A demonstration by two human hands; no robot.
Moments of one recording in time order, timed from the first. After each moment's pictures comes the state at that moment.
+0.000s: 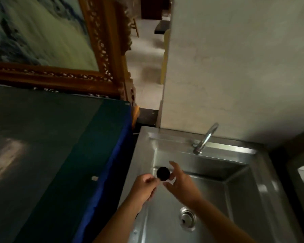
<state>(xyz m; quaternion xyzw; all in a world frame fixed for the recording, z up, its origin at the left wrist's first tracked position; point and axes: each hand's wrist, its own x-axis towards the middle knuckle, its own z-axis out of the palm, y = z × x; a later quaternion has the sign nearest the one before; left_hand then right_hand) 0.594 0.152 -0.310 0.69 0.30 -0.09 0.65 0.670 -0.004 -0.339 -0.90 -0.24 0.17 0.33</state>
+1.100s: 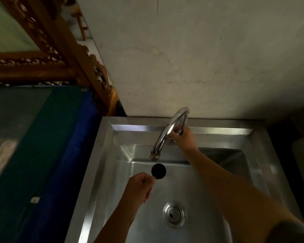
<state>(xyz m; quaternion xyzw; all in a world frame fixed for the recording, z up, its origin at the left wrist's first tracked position) 0.708 0.058 -0.403 0.72 0.29 -0.12 0.61 0.902 -0.070 -0.428 -0.82 0.01 0.15 0.55</state>
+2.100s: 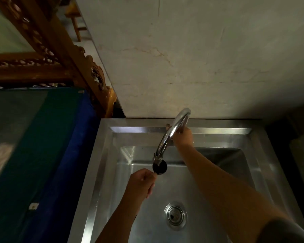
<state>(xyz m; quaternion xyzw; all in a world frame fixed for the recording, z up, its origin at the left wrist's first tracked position) 0.720 0.068 -0.398 0.71 0.27 -0.12 0.64 0.903 -0.046 -0.425 -0.77 0.16 0.16 0.60</state>
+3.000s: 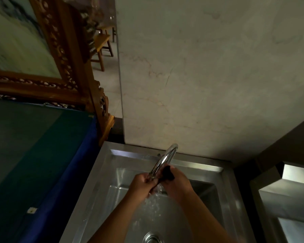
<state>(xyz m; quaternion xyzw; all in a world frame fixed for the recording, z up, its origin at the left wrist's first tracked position) 0.749 0.046 -0.323 0.71 0.23 -0.07 0.66 0.812 -0.086 -0.321 -0.45 0.18 0.29 0.82</state>
